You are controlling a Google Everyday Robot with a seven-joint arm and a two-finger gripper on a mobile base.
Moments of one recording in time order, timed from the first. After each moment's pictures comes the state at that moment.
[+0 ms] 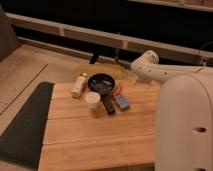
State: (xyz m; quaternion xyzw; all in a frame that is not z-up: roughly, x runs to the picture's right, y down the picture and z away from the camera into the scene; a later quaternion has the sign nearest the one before) arm 0.236 -0.032 0.901 -0.03 0.18 0.75 0.64
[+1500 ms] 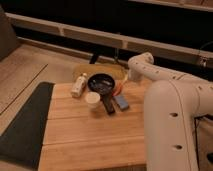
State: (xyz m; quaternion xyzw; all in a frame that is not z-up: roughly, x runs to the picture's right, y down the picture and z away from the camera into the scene) arm 0.178 -0.031 0.973 -0.14 0.14 0.74 0.64
